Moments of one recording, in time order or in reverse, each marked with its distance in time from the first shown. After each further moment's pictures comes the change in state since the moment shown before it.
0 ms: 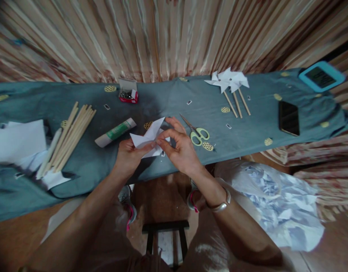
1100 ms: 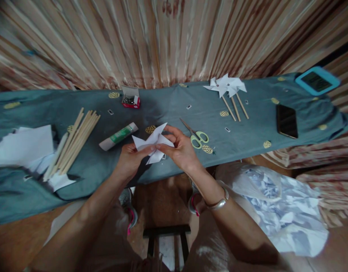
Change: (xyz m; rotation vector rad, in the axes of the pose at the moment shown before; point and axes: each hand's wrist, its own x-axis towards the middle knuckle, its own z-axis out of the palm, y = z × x) left_hand -0.002 0.000 -0.005 -0.004 0.000 -0.091; right_hand 0.006 -0.004 0.009 0.711 -0.064 0.419
